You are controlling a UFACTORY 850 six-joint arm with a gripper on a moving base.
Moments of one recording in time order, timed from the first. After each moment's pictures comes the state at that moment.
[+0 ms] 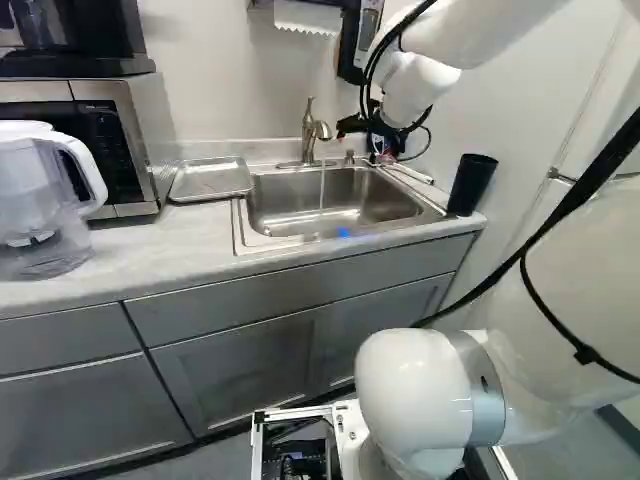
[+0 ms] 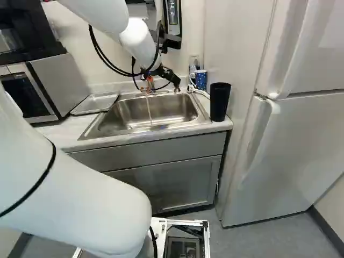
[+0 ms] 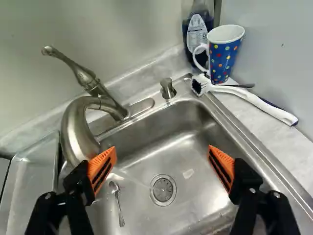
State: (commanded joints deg) arm -6.8 12.7 -48.3 36.1 -7.7 -20.7
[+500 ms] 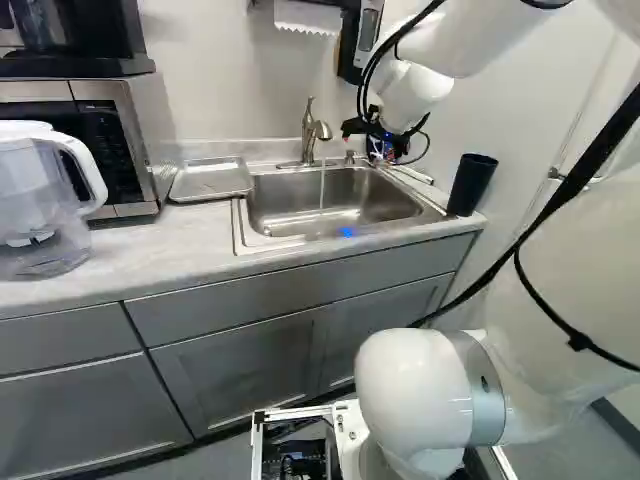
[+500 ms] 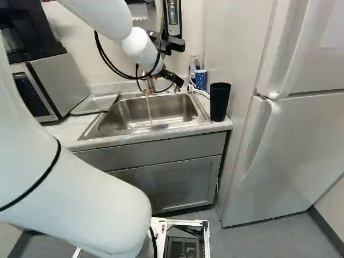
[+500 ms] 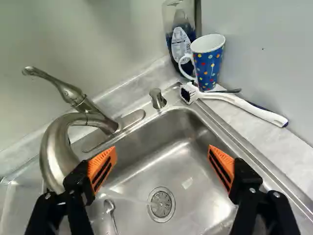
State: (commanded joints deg) arm -6.7 10.6 -47.3 39.0 -0.3 -20.7
